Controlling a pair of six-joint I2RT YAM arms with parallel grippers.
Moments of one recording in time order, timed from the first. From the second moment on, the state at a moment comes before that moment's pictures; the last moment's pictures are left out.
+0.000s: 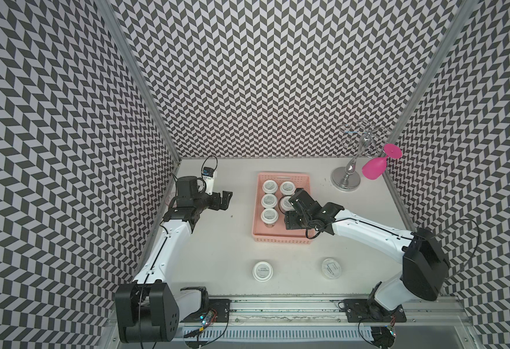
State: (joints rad) left arm 0.02 1.20 0.92 -0.31 0.36 0.11; right arm 0.80 1.60 1.16 -0.57 0.15 0.64
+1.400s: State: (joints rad) left arm 0.02 1.20 0.92 -0.31 0.37 0.11; right arm 0.82 1.76 1.16 -0.44 0.22 0.63
